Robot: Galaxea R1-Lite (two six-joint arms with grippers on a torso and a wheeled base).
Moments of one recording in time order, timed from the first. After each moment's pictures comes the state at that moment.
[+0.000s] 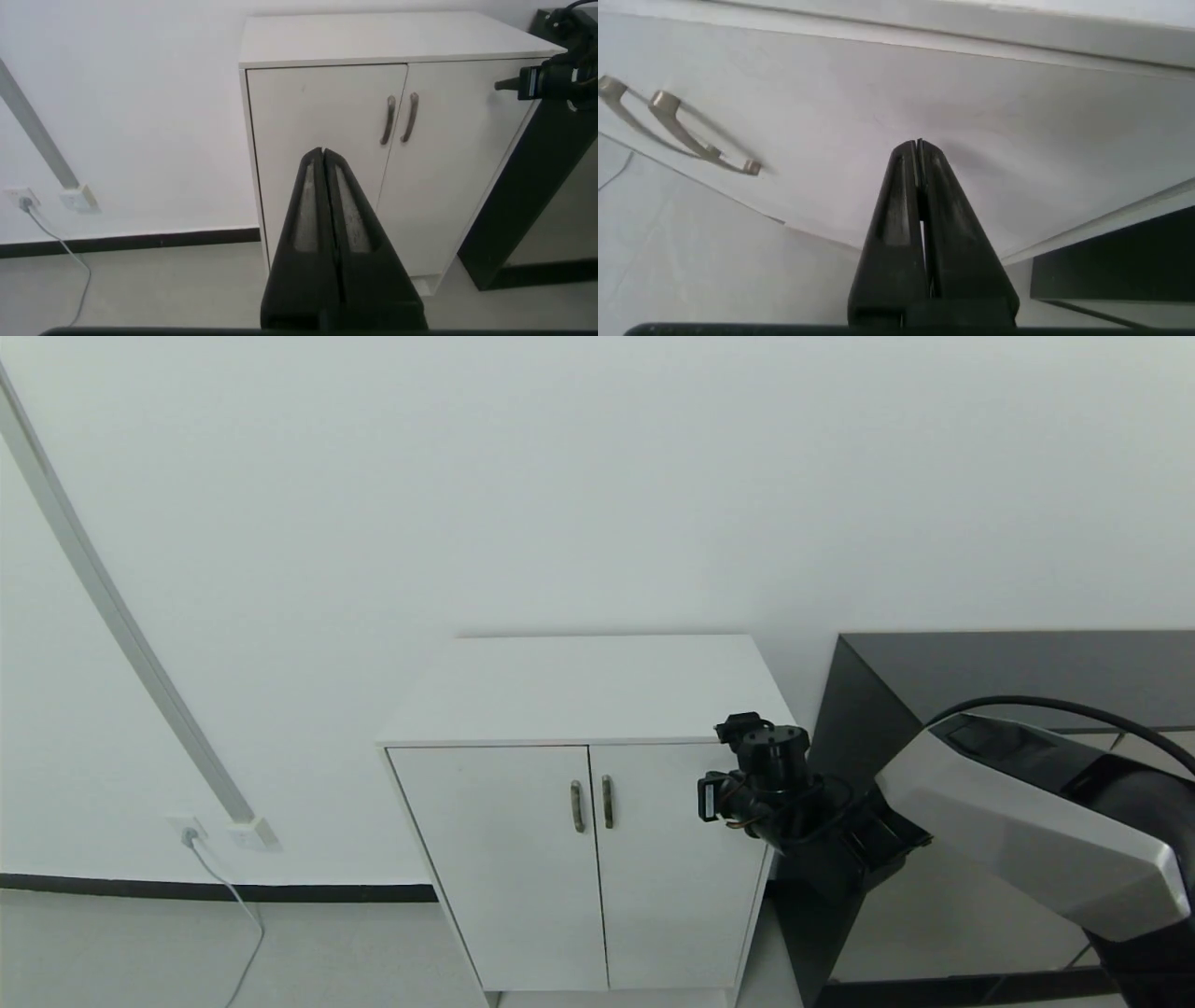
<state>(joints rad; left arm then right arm) 0.00 0.00 0.00 0.00 -0.03 0.02 0.54 2.42 -1.26 -0.82 -0.20 0.17</state>
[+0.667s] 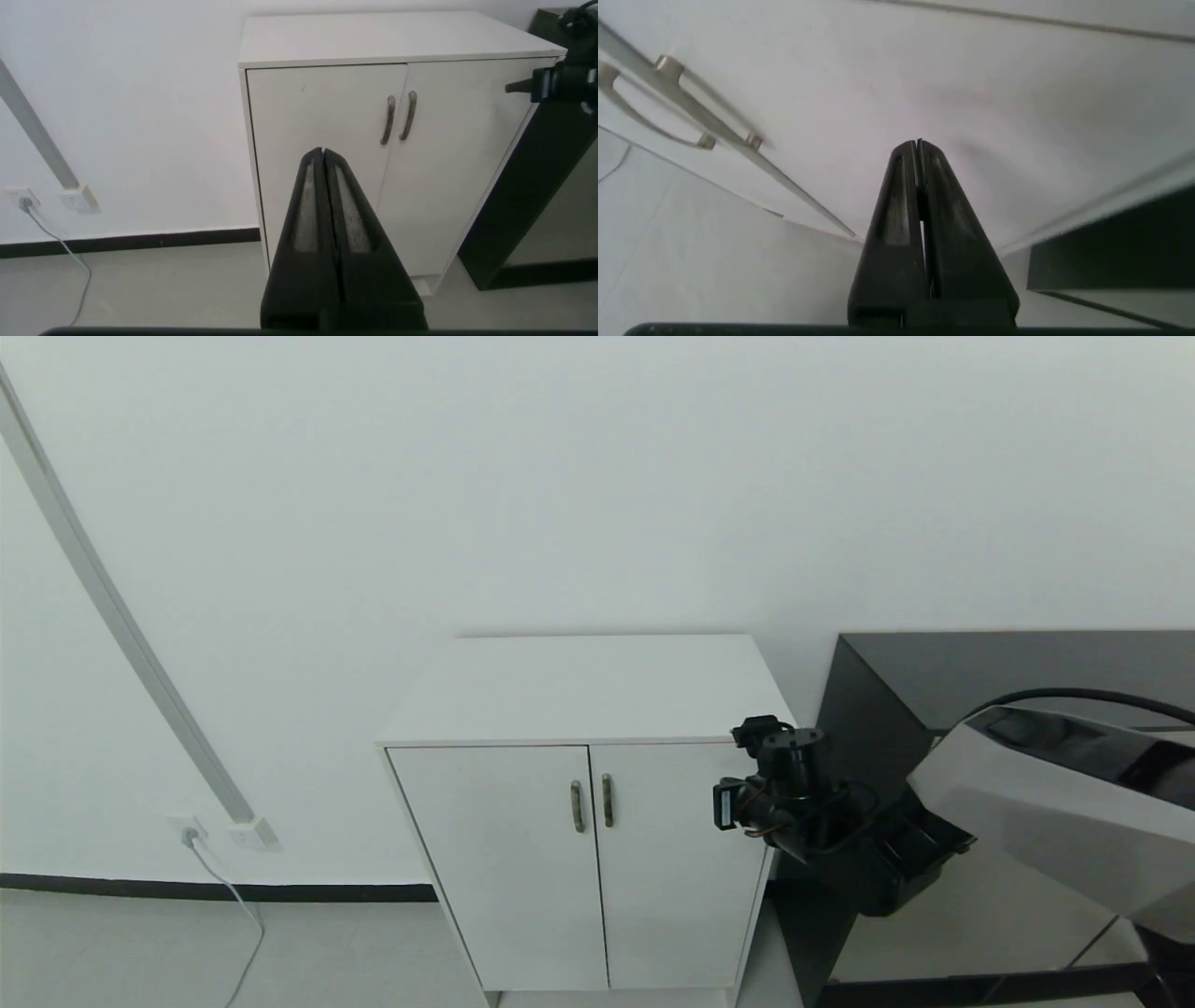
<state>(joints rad) 0.00 0.00 0.00 0.00 -0.03 0.02 0.54 2.31 -1.09 -0.87 -0.20 0.17</state>
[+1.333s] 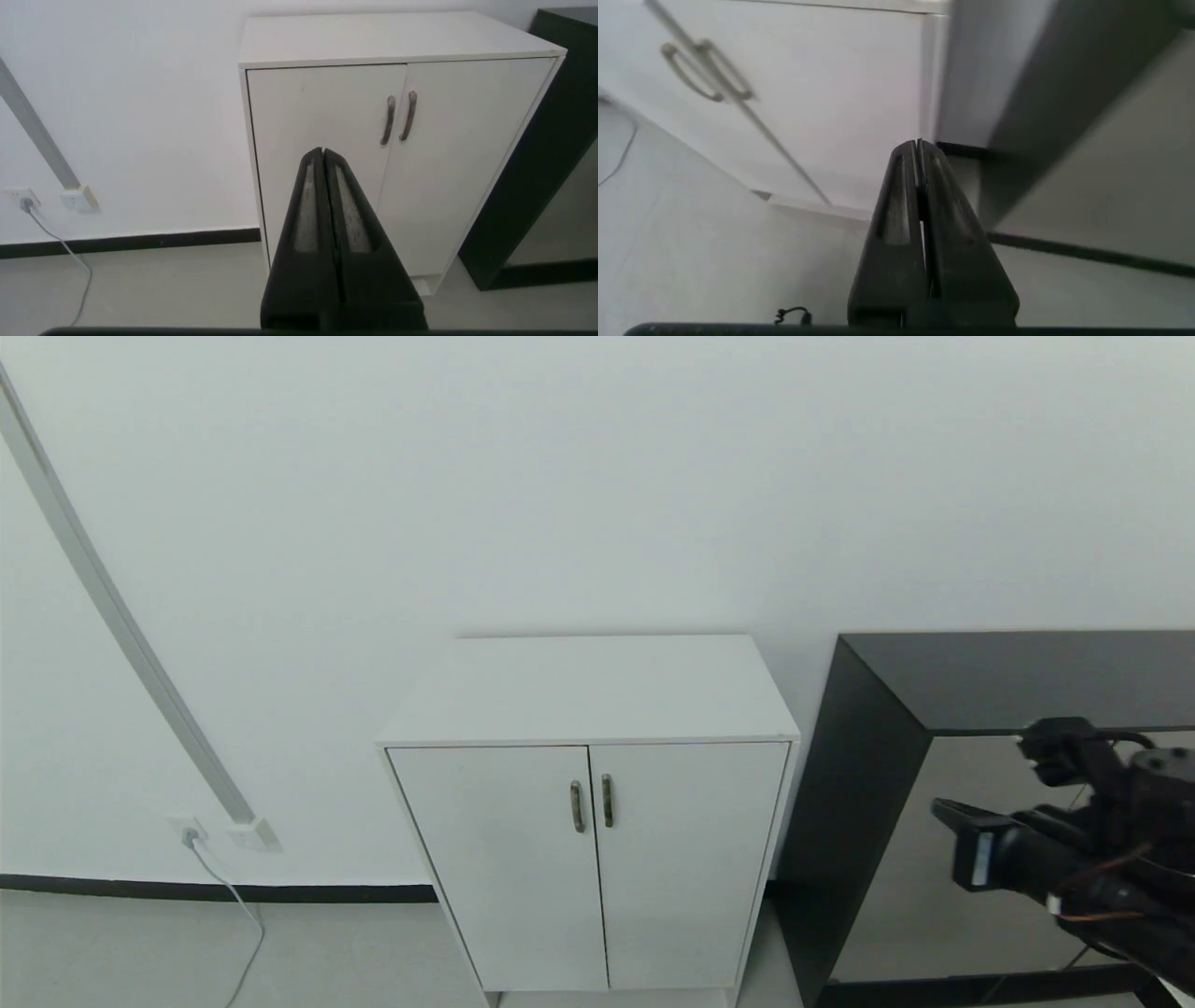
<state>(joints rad) 0.00 0.00 0.00 0.00 -0.03 0.02 0.38 1.48 -0.31 -0.87 -0.21 0.12</state>
